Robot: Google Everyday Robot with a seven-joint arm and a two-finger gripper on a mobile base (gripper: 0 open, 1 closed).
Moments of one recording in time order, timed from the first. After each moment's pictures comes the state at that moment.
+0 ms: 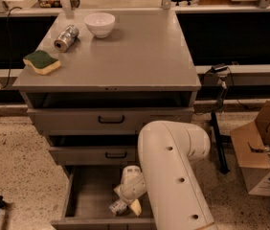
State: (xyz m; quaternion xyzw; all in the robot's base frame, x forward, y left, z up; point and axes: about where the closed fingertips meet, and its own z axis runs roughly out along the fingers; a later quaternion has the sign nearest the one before) arm 0.530 0.059 0.171 -0.91 0.39 -0.02 0.11
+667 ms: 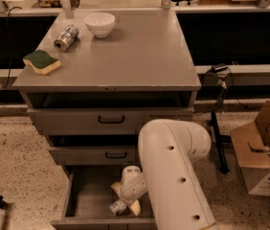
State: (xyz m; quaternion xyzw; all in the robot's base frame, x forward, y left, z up) arm 0.527 0.058 0.180 -0.91 0.39 -0.01 0.11
